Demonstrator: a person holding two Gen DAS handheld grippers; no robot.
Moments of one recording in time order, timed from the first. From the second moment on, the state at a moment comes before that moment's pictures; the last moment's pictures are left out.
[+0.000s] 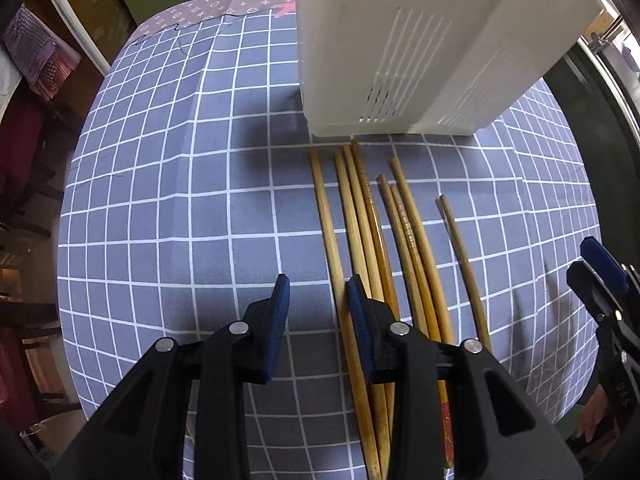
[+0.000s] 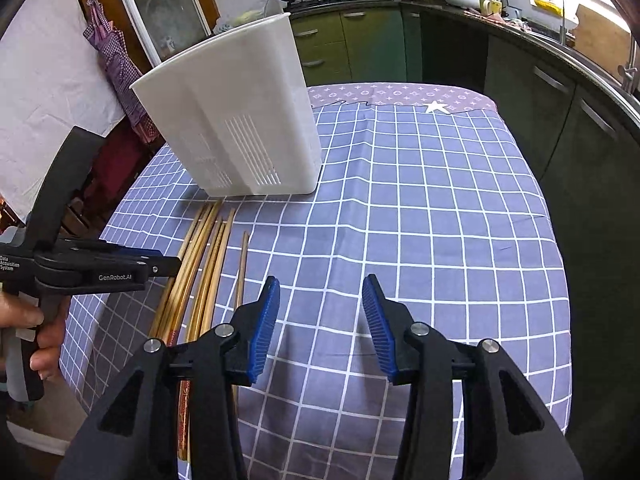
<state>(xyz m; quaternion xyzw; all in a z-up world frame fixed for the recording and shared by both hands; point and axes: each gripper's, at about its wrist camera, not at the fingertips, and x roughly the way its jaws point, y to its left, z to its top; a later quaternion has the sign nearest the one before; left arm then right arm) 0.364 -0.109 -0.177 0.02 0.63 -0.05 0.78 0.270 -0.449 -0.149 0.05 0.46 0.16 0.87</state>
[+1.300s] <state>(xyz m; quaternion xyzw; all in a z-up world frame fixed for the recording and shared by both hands) 0.319 -0.080 -0.122 0.02 0.56 -0.10 0.82 0.311 -0.341 -0.173 -0.05 0.55 0.21 0.81</state>
